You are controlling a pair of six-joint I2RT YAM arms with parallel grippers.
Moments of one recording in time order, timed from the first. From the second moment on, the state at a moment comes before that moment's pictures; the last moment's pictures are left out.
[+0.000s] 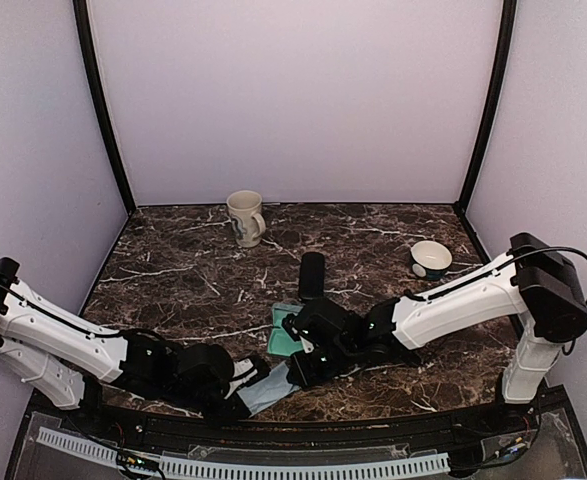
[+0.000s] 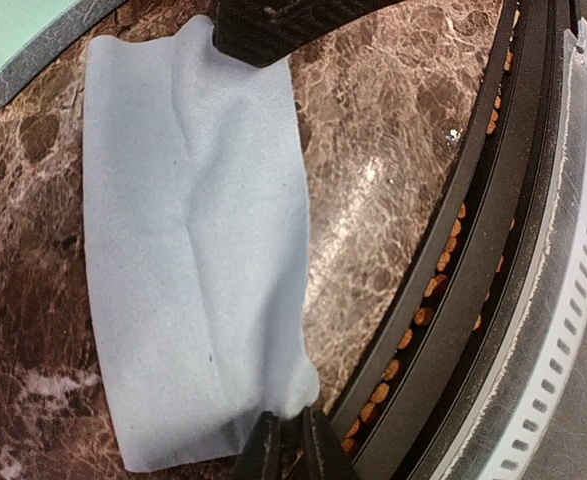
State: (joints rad) left arm -1.34 1.37 0.52 -0.16 0.05 -0.42; right arm 1.24 1.79 0.99 -0.17 -0.11 0.76
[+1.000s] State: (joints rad) left arm -1.29 1.28 0.56 -0.27 -0.08 -0.47; right arm 1.25 1.75 0.97 -0.15 -0.10 0.73
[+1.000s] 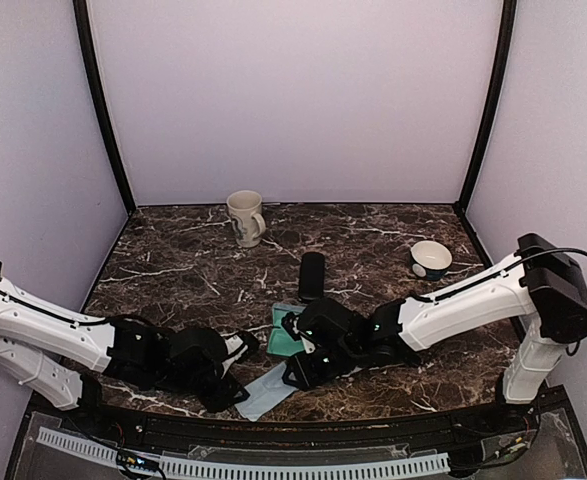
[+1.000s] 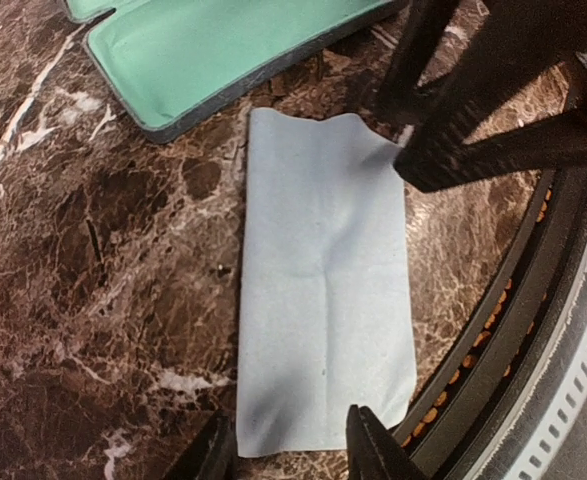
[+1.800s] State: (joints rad) left arm -1.28 1.39 0.58 -0.30 -0.15 -0.55; right arm 1.26 1.80 0.88 0.05 -0.16 0.76
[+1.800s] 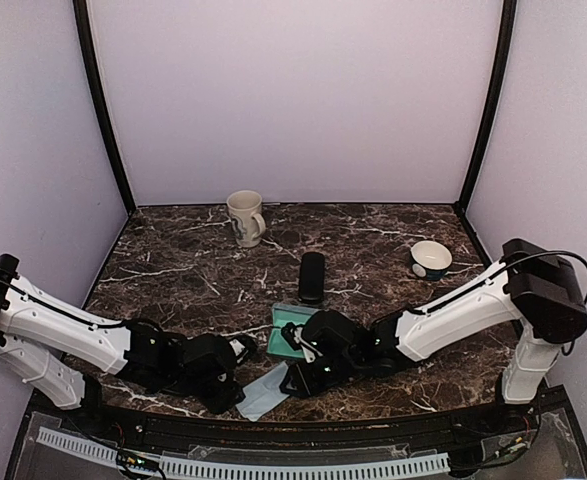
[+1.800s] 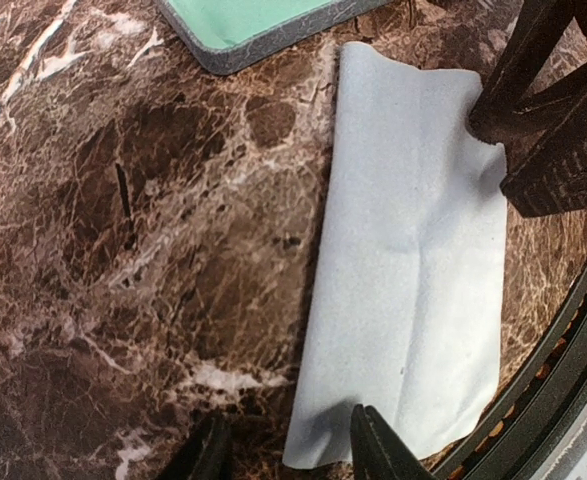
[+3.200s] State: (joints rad) left arm -1.21 1.38 0.58 -0.20 0.02 -0.54; right arm 1.17 1.75 0.87 -0.03 -0.10 0.70
